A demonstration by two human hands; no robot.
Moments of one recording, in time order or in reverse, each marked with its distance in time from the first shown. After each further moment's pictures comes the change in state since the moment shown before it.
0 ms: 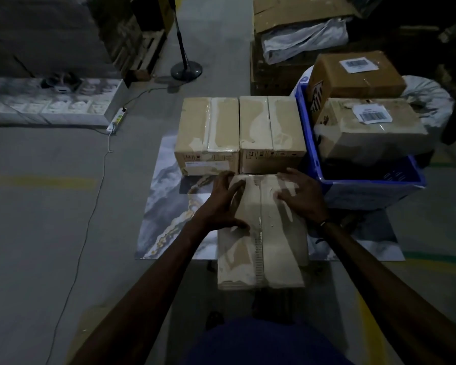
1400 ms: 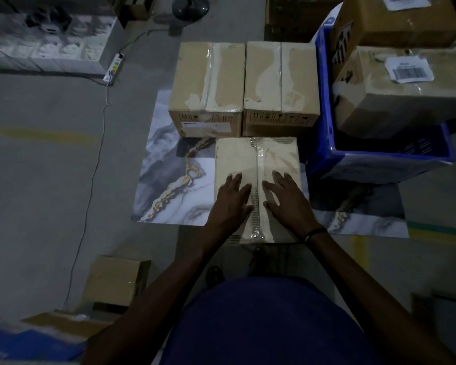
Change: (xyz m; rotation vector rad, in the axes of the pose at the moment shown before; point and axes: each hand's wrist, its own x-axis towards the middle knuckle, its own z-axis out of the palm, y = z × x) left_hand -0.037 0.034 0.087 0.007 -0.091 -0.282; right_hand -0.063 0.005 0.058 -0.247 -0.310 -0.010
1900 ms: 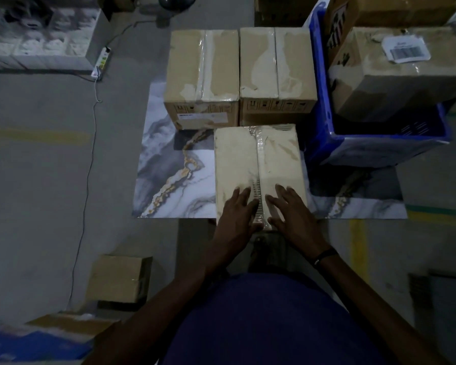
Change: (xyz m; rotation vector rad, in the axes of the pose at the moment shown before) left_hand -0.055 0.014 0.022 -0.026 -0.036 0.056; right_hand -0.067 -0.005 0.030 0.079 0.002 0.045
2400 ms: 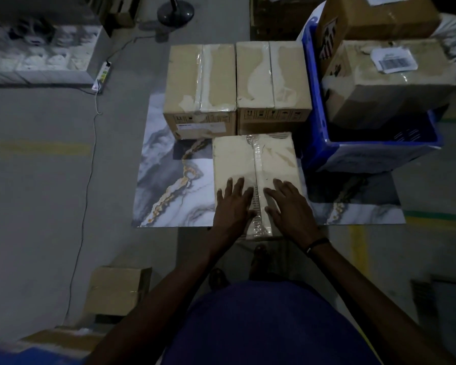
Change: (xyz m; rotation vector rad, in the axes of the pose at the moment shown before) left_hand 0.039 0.000 -0.028 0.150 -0.079 -0.112; right_hand 0.031 -0.003 -0.009 -0.154 0.088 0.002
